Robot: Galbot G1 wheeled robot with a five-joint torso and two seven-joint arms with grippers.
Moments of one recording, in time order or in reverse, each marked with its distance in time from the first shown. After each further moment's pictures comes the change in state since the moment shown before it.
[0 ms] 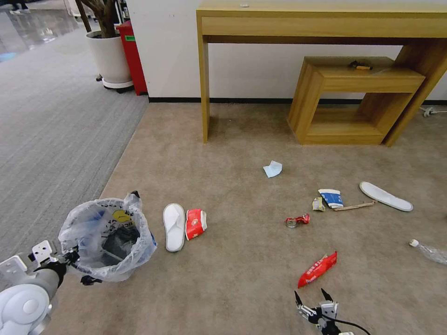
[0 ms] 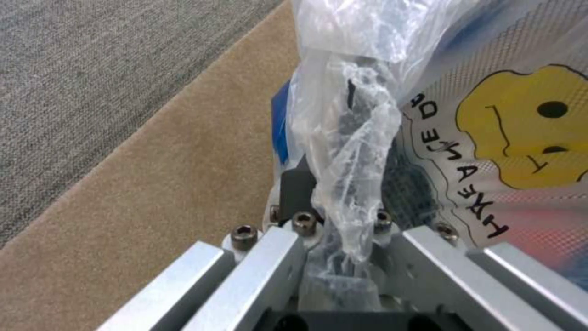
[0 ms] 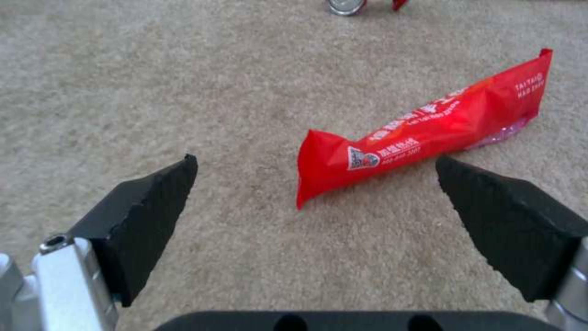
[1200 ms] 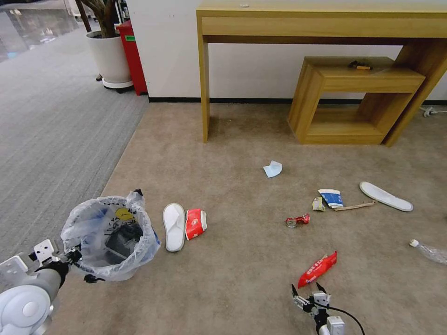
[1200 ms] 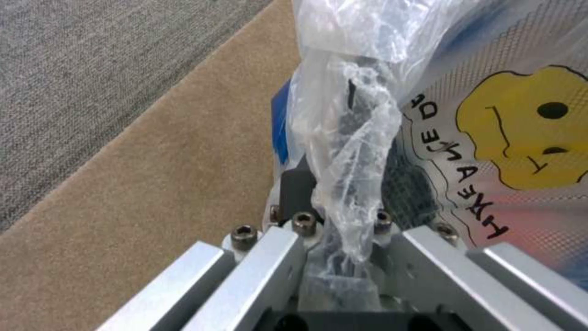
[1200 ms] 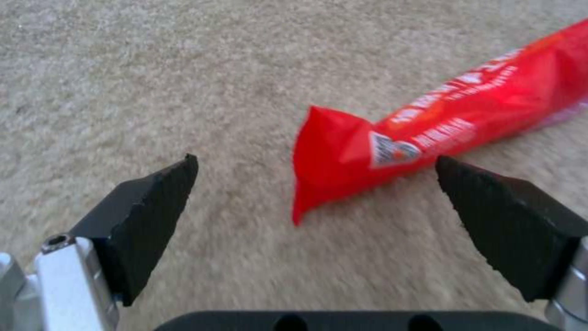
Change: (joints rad) left arm 0.018 -0.013 -0.004 -0.042 -0.006 0.000 -0.003; right arm 0.197 0.065 -0.096 -0.210 0.047 -0.019 -0.010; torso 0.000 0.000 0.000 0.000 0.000
